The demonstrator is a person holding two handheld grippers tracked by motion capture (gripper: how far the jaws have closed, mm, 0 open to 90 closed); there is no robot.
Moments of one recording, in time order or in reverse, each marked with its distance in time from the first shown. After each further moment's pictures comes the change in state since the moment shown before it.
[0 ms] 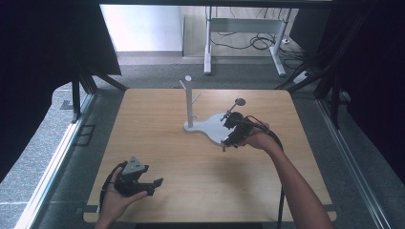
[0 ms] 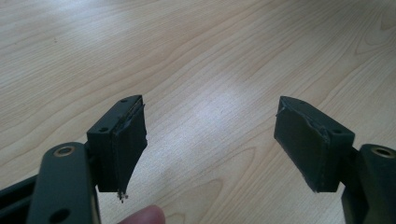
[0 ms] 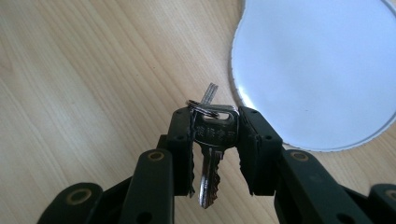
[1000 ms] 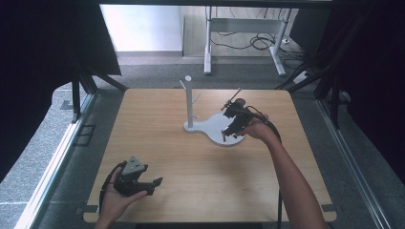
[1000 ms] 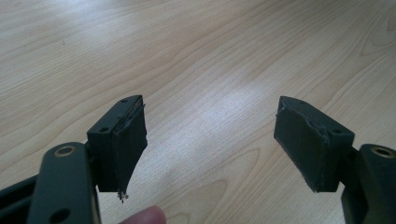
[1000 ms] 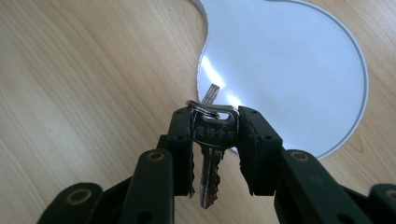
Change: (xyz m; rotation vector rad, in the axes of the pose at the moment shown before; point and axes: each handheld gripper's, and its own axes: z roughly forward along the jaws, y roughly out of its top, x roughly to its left) left arm 0.000 0.000 -0.001 -0.003 0.019 0.004; right arm -0.025 0.019 -0.003 -0.014 -0.026 0.043
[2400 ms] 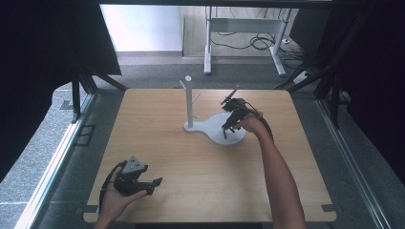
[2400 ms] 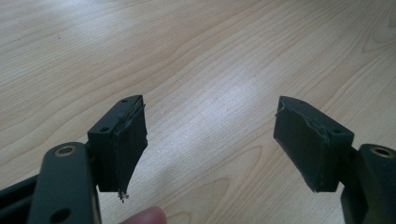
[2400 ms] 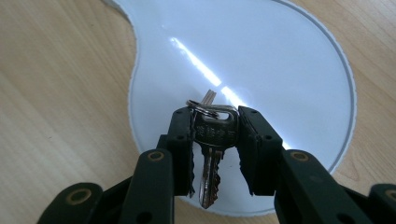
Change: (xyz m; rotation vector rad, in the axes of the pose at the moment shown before) left arm 0.004 -0.002 0.003 0.011 -0.015 -0.009; right arm -0.048 0.013 0.056 0.013 -0.017 0.125
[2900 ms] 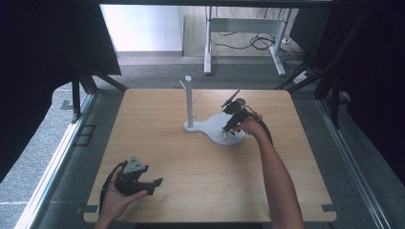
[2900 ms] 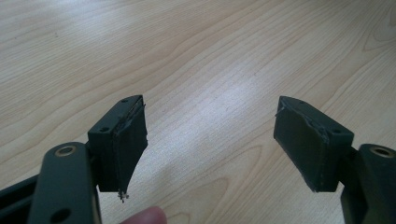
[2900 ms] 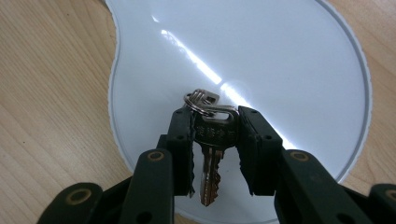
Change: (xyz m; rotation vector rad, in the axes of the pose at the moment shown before) left arm 0.000 0.000 0.001 0.006 -0.002 0.004; right arm -0.005 -0.007 0.017 0.015 -0.002 0.020
